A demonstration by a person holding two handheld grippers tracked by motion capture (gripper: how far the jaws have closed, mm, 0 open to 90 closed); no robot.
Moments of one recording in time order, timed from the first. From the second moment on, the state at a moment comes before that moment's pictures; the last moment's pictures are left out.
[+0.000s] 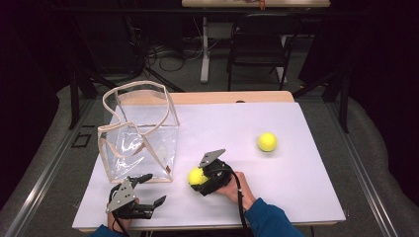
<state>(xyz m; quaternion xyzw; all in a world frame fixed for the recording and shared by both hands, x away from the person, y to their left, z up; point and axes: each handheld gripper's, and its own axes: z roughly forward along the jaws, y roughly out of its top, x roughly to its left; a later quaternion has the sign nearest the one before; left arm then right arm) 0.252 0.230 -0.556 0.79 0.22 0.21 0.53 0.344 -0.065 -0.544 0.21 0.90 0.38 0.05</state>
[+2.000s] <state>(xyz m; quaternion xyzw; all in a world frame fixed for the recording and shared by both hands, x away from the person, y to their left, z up) 0.252 0.230 -0.556 0.79 0.22 0.21 0.53 0.342 -0.084 -0.521 0.22 0.88 0.42 0.10</state>
